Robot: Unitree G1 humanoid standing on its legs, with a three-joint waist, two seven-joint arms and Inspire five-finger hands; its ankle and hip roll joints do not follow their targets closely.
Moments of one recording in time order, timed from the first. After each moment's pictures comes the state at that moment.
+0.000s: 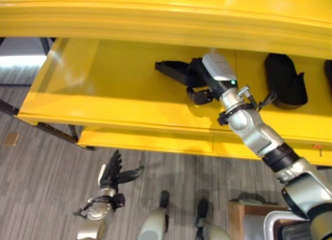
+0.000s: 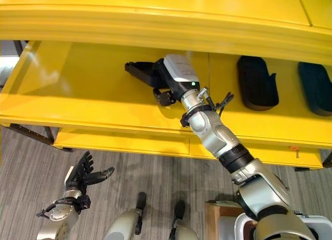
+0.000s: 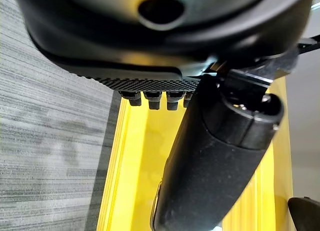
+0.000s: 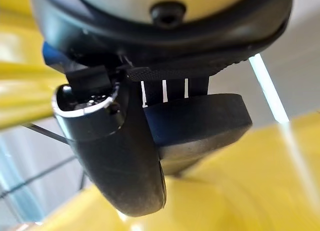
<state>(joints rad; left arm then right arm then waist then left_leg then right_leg) 0.10 0.41 -0.12 0.29 -0.47 -0.09 0.19 -0.89 -0.56 0.58 0.38 -0.39 0.04 -0.21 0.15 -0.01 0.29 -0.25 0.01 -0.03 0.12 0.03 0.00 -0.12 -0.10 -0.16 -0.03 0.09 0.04</state>
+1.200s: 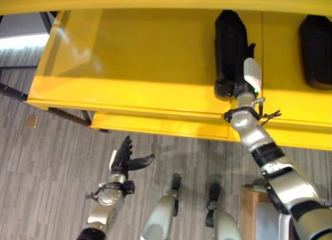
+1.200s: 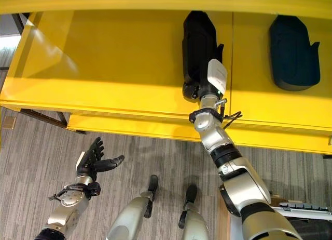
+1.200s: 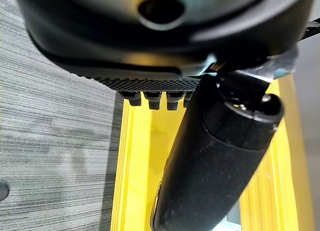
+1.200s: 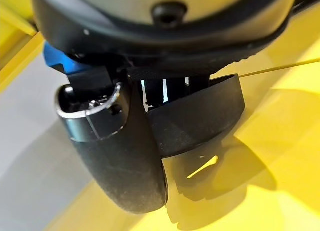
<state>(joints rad) -0.02 0.41 -0.22 0.28 -0.47 -0.09 0.23 -0.92 -0.40 0.38 0.68 -0.19 0.10 -0.55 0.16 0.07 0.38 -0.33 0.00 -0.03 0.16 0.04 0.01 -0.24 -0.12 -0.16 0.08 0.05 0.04</state>
